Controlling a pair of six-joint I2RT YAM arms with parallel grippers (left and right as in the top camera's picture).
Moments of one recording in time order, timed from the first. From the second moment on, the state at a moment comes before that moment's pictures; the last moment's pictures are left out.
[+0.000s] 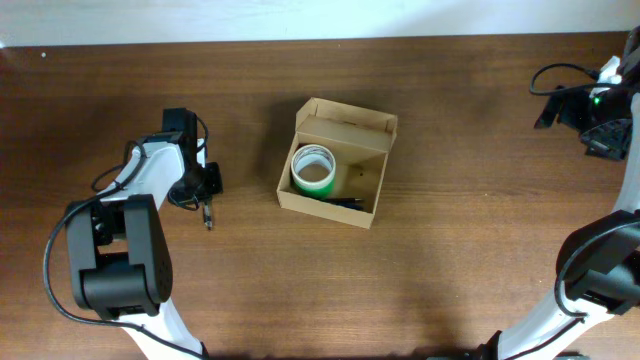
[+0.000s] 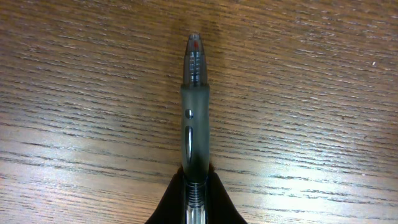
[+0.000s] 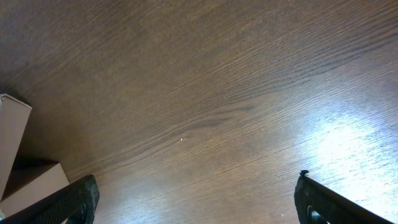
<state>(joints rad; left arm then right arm) 0.06 1.97 1.26 -0.77 -0.02 -0.14 -0.40 2.00 2.06 -1.46 -0.12 0.13</state>
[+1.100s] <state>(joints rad) -0.48 2.07 2.29 -1.65 0.29 1.32 -0.40 2.00 2.06 -1.46 -0.12 0.13</state>
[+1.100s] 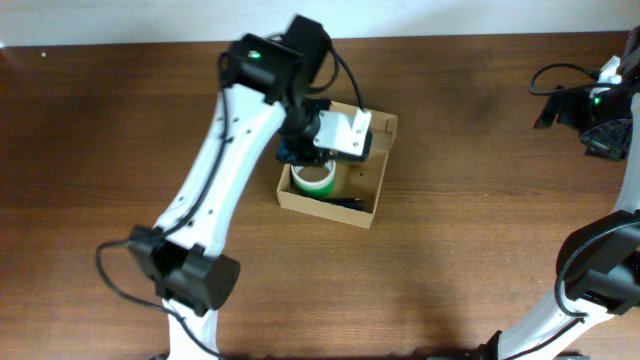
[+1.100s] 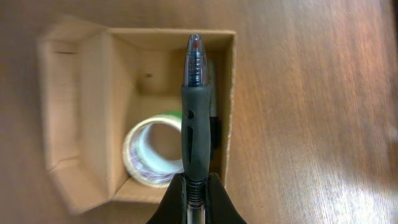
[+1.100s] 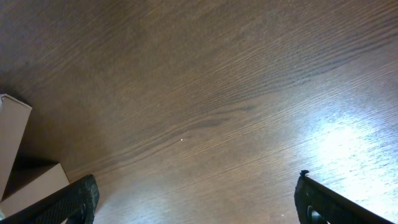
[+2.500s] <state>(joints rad) -0.23 1.68 2.20 -1.28 0.29 0.92 -0.40 2.00 2.06 -1.46 -0.12 0.13</state>
